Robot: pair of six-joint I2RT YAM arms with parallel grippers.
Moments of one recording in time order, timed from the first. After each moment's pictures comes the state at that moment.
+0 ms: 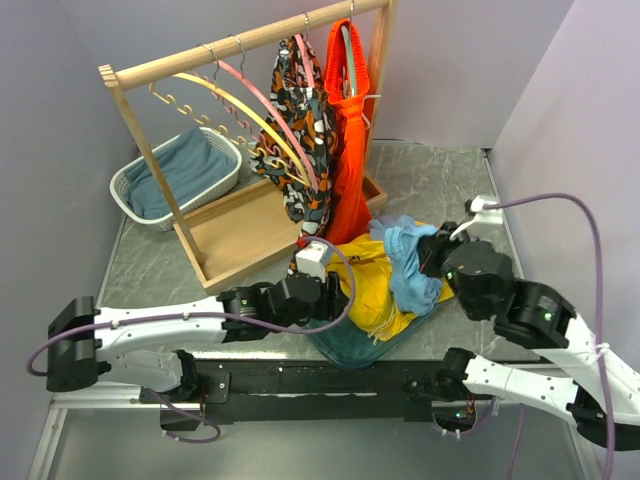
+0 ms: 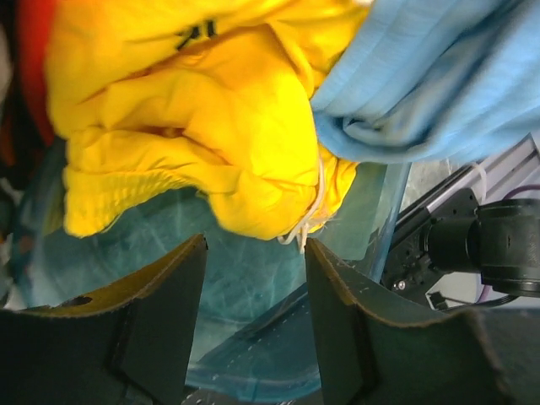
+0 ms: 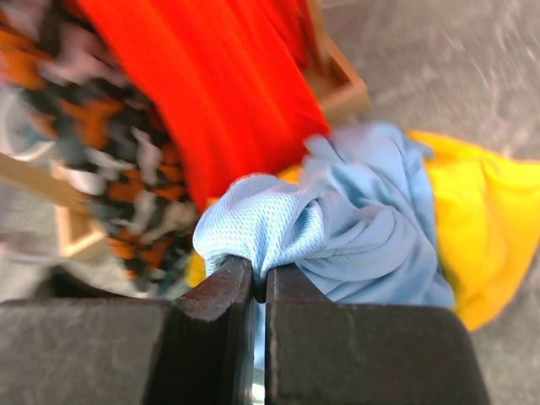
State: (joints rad) left arm -1.27 1.21 0.85 -0.16 -0.41 -0.75; right arm 0.99 0.72 1.15 -0.84 0.76 0.60
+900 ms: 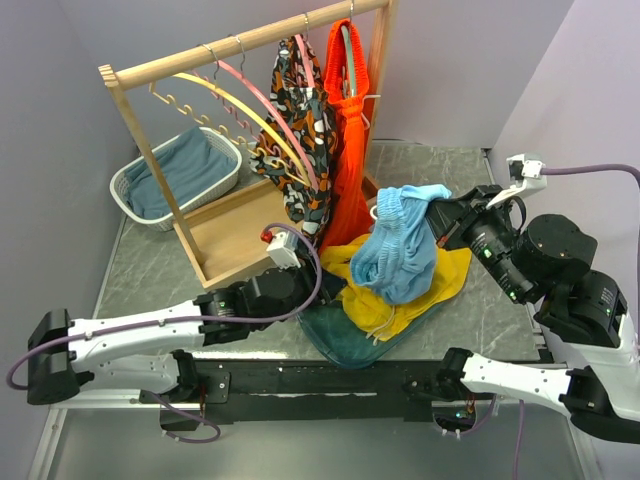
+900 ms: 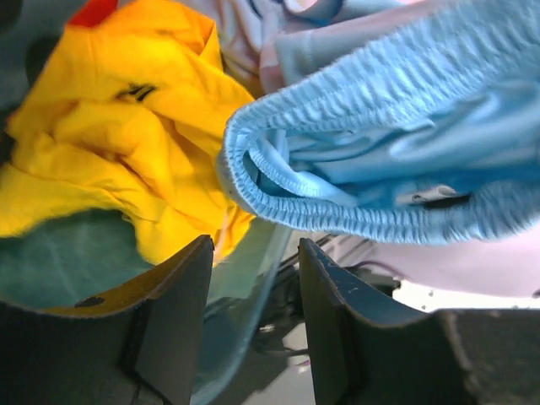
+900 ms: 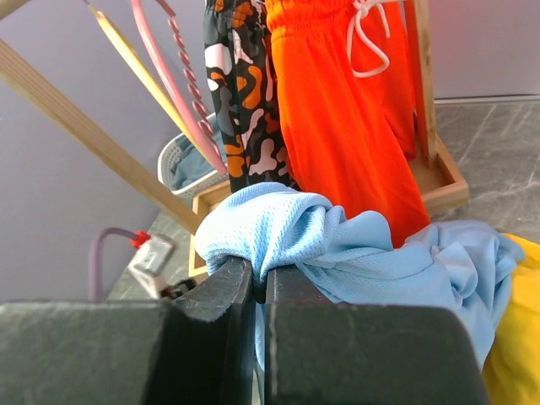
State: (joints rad) left arm -1.23 1.08 0.78 -0.02 -0.42 -1.03; right arm 0.98 0.85 1.57 -0.77 0.56 0.45
